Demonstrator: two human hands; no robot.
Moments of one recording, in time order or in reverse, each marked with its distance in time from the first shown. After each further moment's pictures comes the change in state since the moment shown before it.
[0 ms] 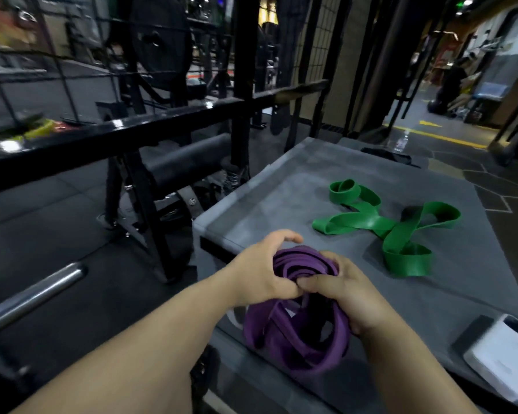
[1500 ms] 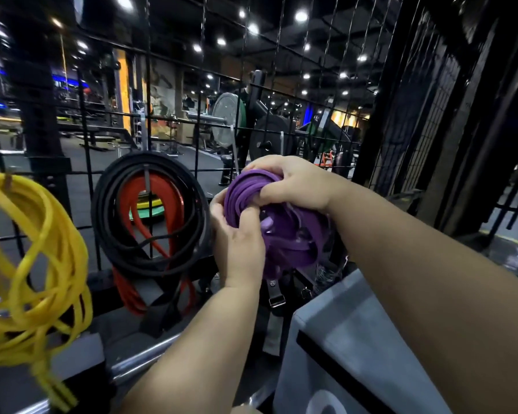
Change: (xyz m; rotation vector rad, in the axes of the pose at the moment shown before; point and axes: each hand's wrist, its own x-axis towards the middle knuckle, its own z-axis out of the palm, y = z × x) left_hand -0.111 0.066 -0.198 -0.595 1.469 0.220; right_hand 0.139 -0.238 0.279 -0.916 -0.523 -0.559
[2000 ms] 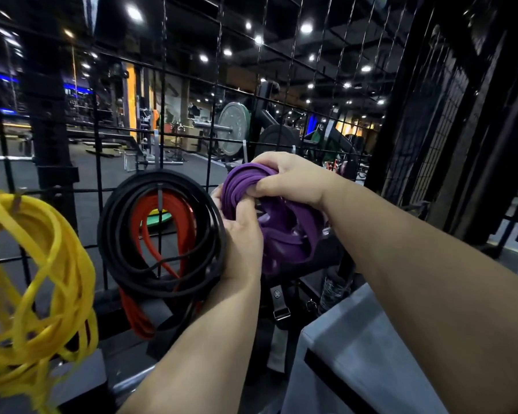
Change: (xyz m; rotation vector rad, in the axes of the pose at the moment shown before) left_hand 0.042 0.004 0.010 -0.047 0.186 0.128; right_hand 0.041 -0.008 -0.004 0.036 0.041 0.064
